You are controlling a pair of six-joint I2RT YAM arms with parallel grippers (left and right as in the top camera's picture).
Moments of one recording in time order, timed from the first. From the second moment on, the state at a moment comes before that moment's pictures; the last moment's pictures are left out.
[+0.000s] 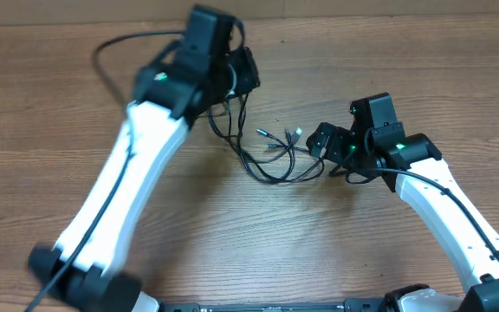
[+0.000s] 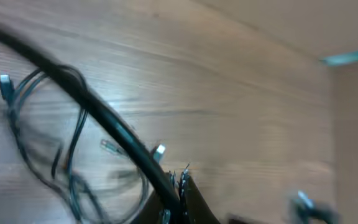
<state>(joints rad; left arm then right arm) -0.42 1.69 1.81 -0.91 0.16 -0.70 0.27 1.44 1.03 -0.68 -0.18 0.62</state>
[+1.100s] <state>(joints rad) -0.37 1.32 1.91 -0.89 0.20 -0.56 0.30 1.44 1.03 -0.52 -0.82 0.62</state>
